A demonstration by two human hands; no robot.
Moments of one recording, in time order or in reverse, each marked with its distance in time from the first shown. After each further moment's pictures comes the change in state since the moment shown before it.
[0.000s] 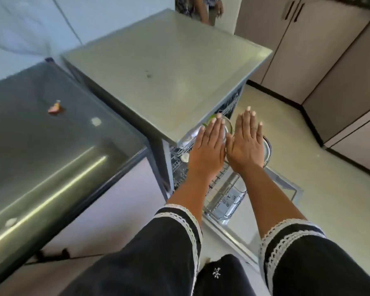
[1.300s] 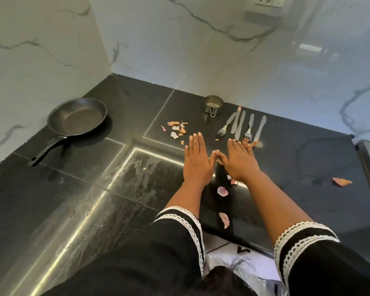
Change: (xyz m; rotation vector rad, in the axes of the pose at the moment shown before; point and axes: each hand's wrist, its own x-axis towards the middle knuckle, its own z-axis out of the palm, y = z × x) left_hand -0.357 -0.442 -0.287 -0.059 0.159 -1.337; right_hand -0.177 -0.625 -0.135 0.080 -0.339 -1.288
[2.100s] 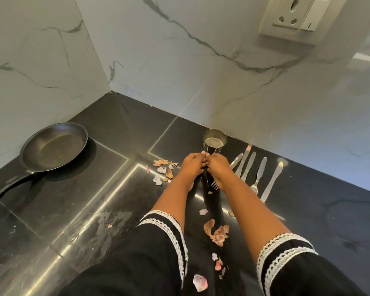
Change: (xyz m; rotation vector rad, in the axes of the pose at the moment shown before) left_hand 0.209 0.003 0.028 -1.112 -0.123 -0.673; right_hand 0.222 0.001 0.003 1.311 -0.278 0.362
